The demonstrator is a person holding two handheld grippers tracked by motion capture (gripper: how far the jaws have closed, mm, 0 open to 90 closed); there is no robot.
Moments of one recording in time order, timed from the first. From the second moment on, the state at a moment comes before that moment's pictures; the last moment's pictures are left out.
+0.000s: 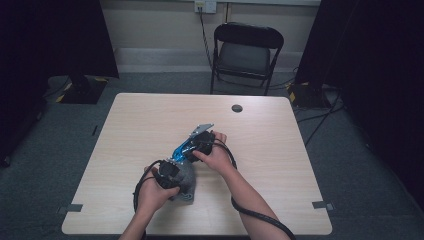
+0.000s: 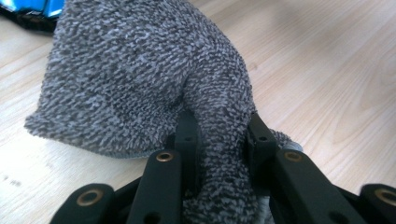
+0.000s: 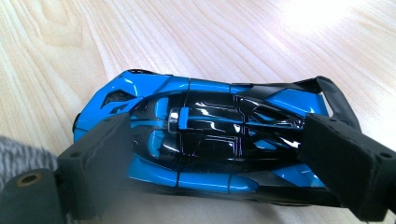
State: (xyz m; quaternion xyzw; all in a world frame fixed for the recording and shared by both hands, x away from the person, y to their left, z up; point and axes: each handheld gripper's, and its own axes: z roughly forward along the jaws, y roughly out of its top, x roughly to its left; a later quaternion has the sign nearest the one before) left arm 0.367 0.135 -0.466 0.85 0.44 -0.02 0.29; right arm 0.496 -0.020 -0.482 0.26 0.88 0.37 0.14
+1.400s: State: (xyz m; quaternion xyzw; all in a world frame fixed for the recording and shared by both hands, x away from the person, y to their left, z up) left arm 0.368 0.238 -0.435 0.77 0.51 0.10 0.37; right arm 0.497 -0.019 -0.482 0.26 0.88 0.36 0.14
